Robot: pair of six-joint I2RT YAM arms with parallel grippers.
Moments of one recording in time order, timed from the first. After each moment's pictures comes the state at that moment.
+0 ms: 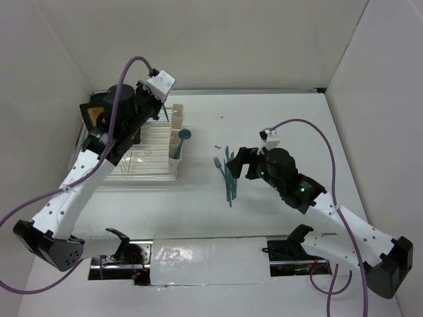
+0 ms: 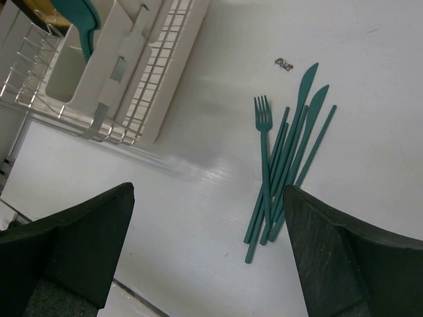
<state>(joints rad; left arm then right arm) -0.43 1.24 1.45 -0.30 -0.07 0.42 0.71 0.87 0.74 -0.24 0.14 0.52</state>
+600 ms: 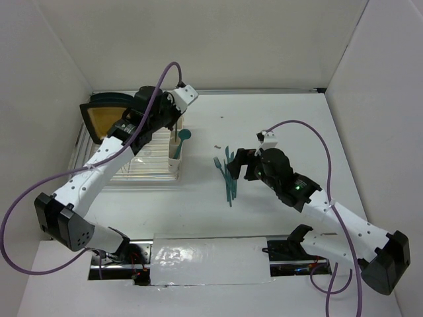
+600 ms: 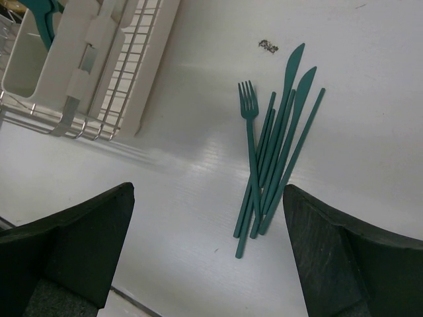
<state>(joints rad) -0.47 1.41 1.44 -0.40 0.02 0.45 0.71 0.91 0.72 -0.25 0.18 0.53</state>
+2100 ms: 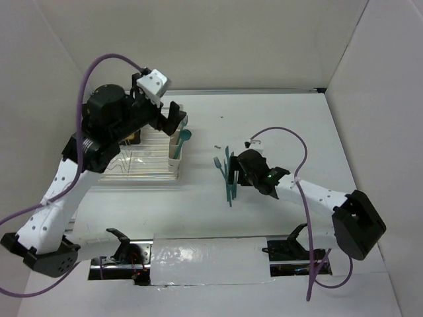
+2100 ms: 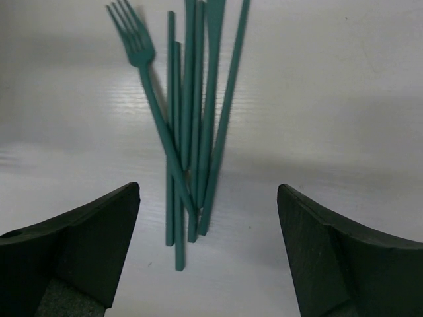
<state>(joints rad) -0.52 1.21 1.62 -0.55 0.12 0.19 0.69 1.26 0.69 -0.25 0.29 0.63</state>
